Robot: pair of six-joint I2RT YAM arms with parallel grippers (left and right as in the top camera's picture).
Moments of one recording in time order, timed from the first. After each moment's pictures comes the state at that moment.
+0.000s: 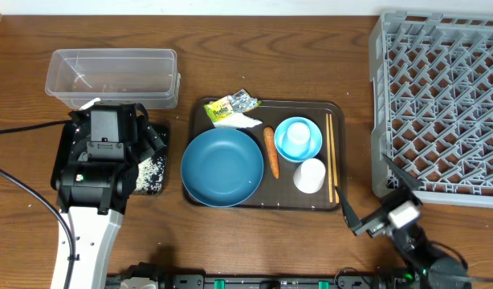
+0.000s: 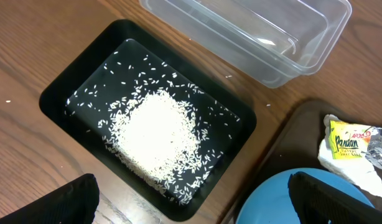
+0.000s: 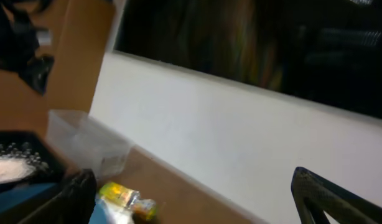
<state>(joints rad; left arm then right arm) -0.06 1.09 1.10 -0.99 -0.35 -0.59 0.01 0.08 0.07 0.38 -0.63 -0.03</state>
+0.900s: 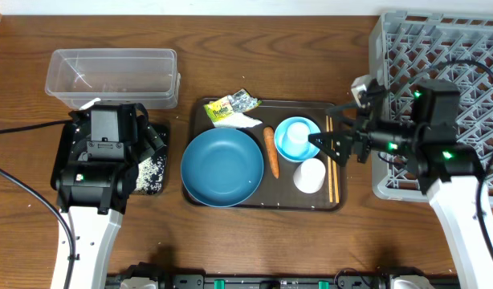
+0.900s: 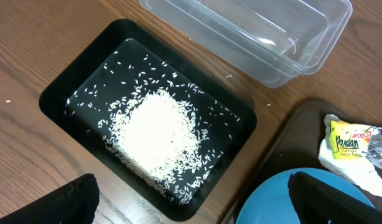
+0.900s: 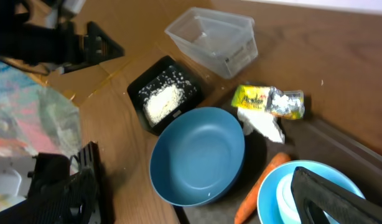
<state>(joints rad) -0.06 1.09 1.10 -0.99 -0.35 -0.59 0.06 1.26 1.01 -0.50 -1.05 -0.09</state>
